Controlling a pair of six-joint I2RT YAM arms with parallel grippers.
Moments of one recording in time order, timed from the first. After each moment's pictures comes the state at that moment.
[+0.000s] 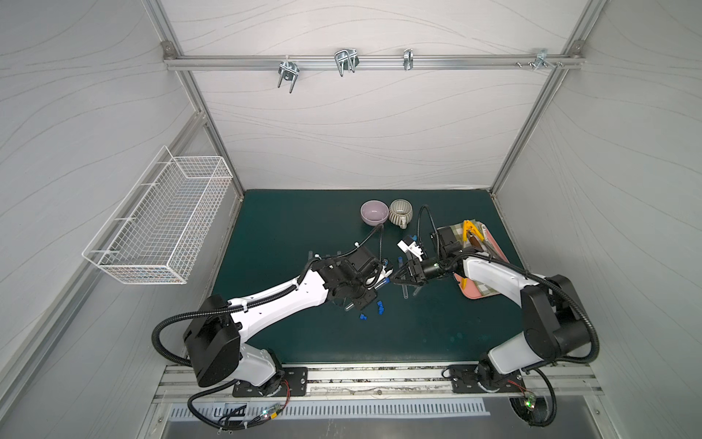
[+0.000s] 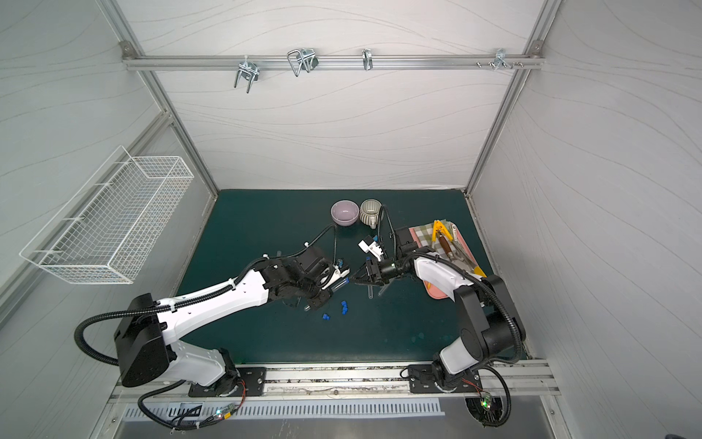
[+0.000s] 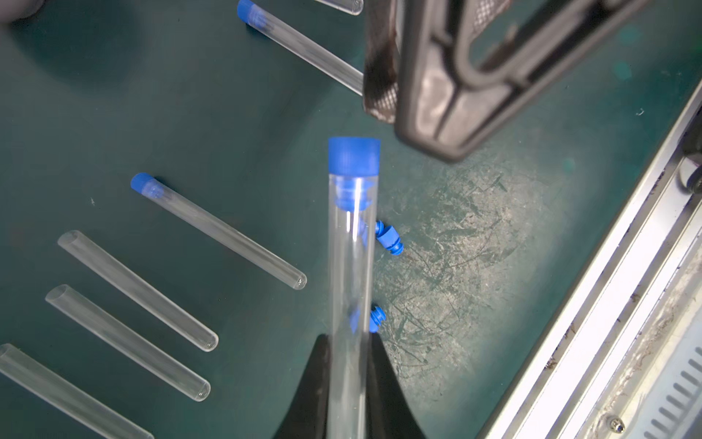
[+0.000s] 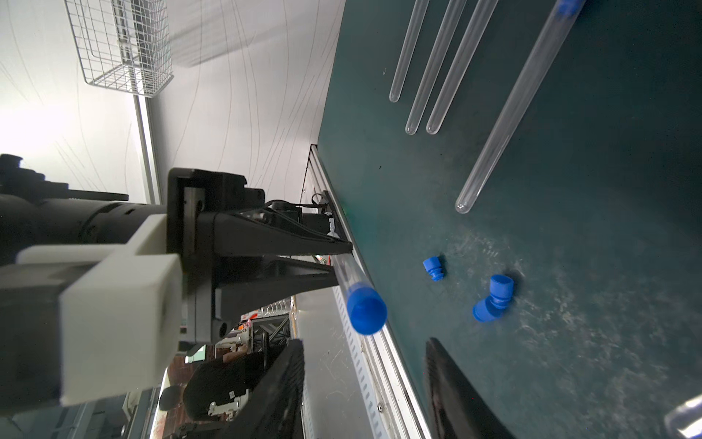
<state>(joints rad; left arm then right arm) -0.90 1.43 1.07 -0.73 0.03 0.09 0.43 1.53 0.88 -0.41 -1.15 0.24</state>
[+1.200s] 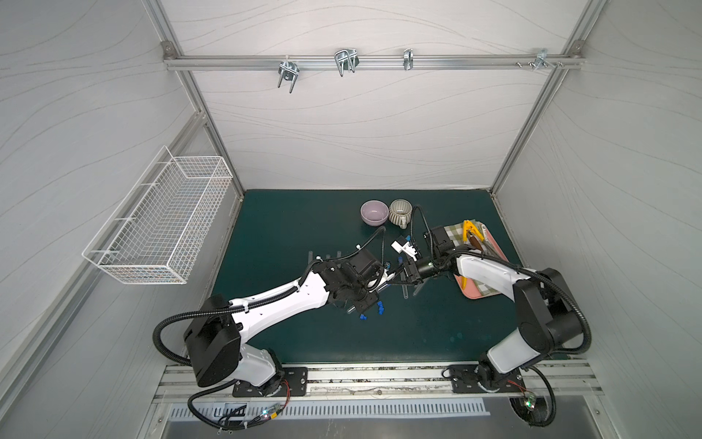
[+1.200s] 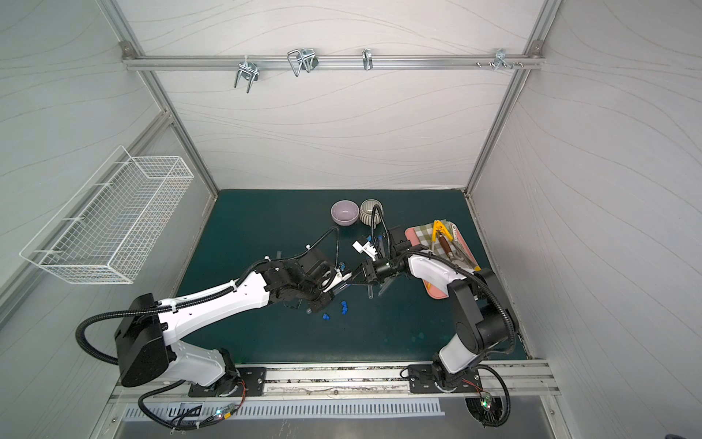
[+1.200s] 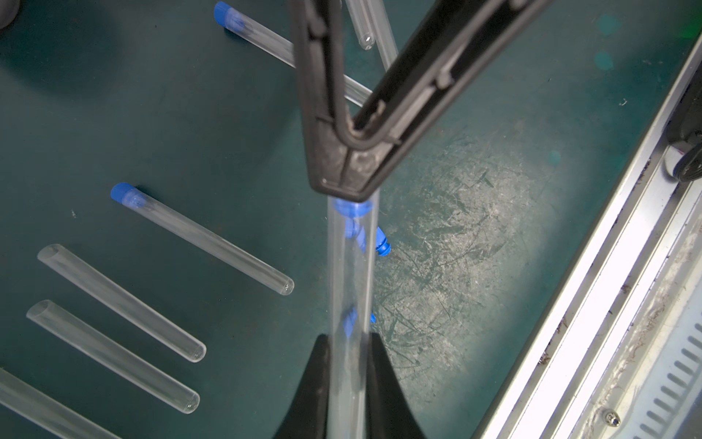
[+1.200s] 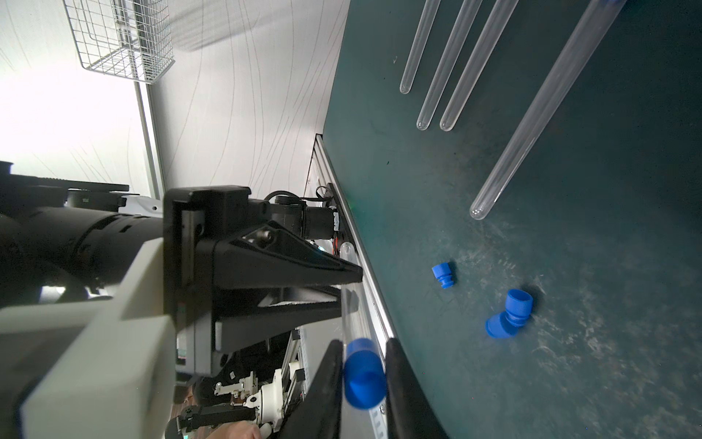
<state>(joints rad) -0.92 1.43 1.06 -0.71 0.05 0.10 0.47 1.58 0.92 -0.40 -1.17 0.24</state>
